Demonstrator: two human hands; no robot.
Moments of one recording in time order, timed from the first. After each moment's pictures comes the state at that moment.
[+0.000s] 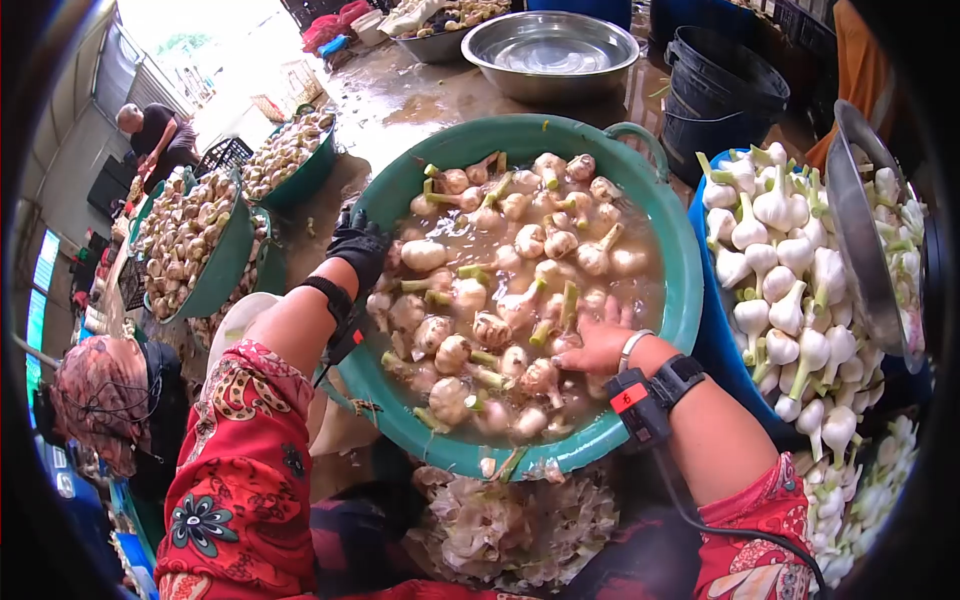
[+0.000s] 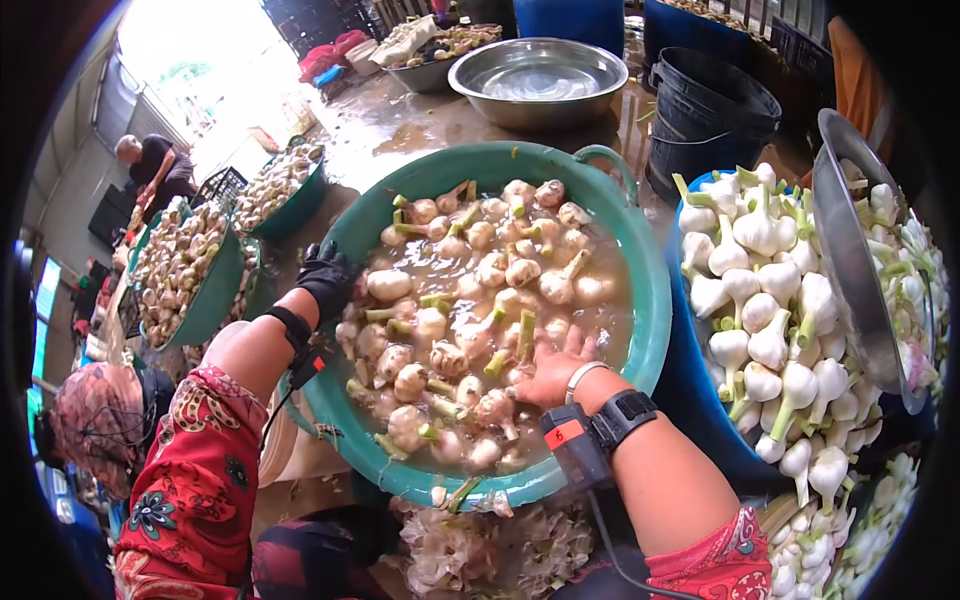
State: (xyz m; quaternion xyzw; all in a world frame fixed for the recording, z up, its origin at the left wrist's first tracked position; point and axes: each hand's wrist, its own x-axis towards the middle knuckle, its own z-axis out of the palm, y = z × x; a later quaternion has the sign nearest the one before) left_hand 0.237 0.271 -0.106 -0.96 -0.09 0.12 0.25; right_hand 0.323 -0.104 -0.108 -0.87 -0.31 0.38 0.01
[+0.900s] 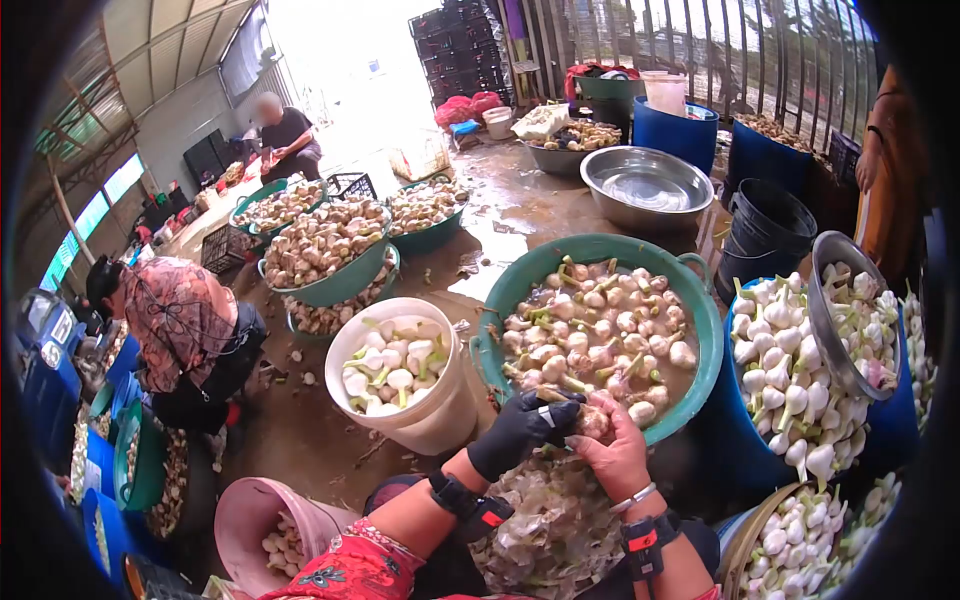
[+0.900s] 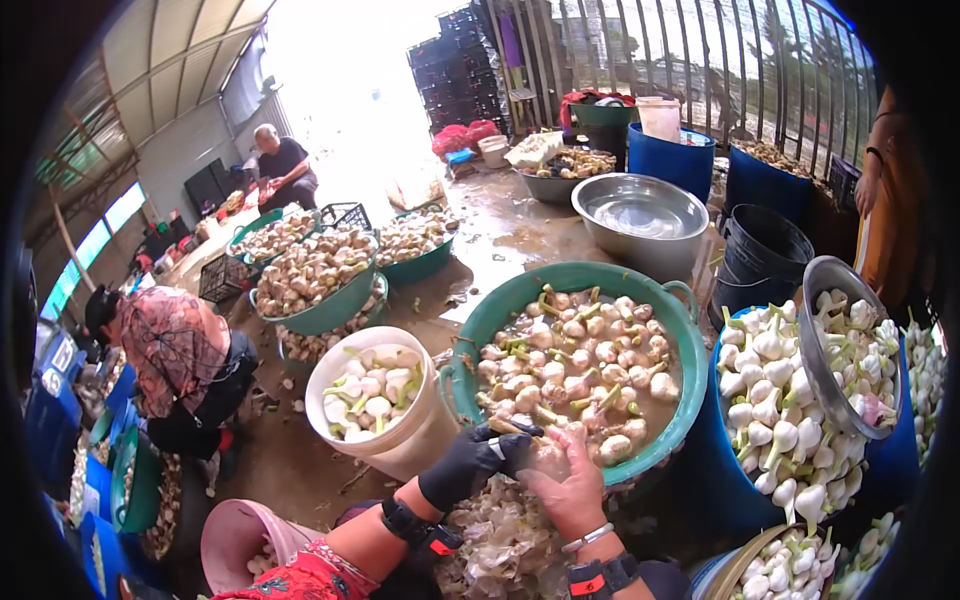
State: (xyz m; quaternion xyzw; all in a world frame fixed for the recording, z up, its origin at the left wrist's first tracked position) left_hand 0.008 0.012 0.009 -0.55 -0.13 -0.10 -0.82; right_hand 0.095 -0.131 -0.031 -0.58 -0.32 0.21 0.72
